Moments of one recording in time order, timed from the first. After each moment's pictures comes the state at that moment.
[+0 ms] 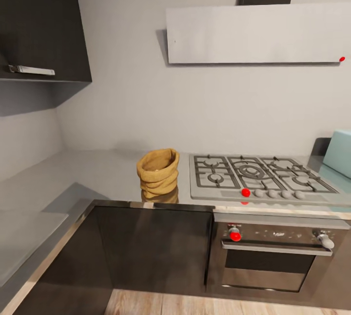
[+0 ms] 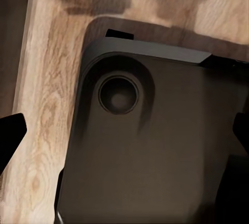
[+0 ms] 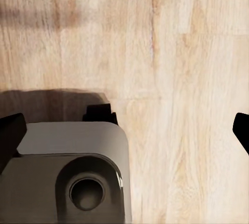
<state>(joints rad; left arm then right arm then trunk) 0.00 -0.01 0.15 -0.05 0.07 -0.10 0.02 -0.21 -0.06 -0.32 0.03 0.30 -0.06 -0.06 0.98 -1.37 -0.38</state>
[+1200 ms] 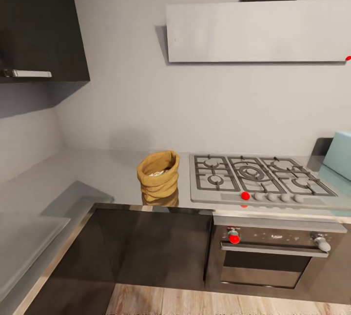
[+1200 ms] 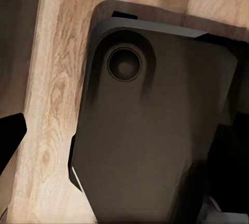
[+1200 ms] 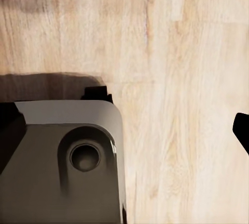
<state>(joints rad) 0.00 -0.01 0.15 -0.05 0.07 -0.10 0.02 -0.21 -0.06 -0.33 0.03 0.30 -0.06 -0.06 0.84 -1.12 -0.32</state>
